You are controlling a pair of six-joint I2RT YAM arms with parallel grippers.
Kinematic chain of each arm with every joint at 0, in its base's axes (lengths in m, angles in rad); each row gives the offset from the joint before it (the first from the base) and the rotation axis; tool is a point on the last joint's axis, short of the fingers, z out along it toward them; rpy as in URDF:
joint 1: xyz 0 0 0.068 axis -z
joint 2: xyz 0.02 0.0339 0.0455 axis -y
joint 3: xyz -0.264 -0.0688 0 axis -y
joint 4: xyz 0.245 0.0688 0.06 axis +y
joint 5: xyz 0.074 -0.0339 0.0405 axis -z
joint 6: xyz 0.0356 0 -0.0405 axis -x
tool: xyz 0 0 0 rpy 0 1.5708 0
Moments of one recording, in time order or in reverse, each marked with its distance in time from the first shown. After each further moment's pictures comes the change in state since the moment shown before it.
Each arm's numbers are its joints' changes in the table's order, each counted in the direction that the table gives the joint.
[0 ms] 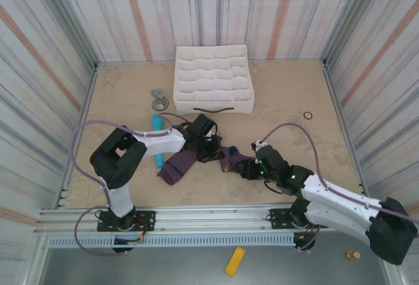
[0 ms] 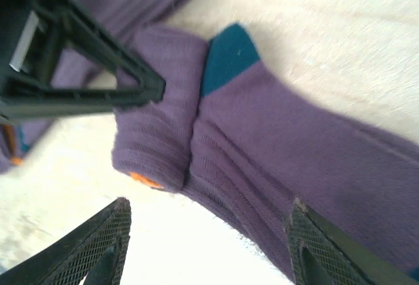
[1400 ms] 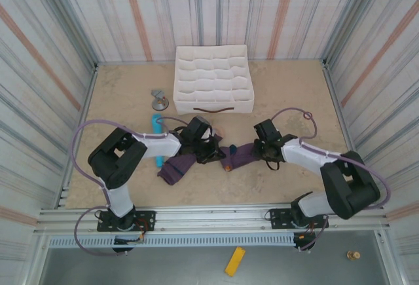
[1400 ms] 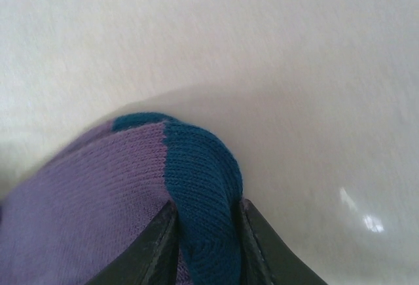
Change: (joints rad) left arm -0.028 0.015 -0.118 -0.213 0.076 0.016; right arm 0.318 -0.597 0.301 0.111 0.078 -0.009
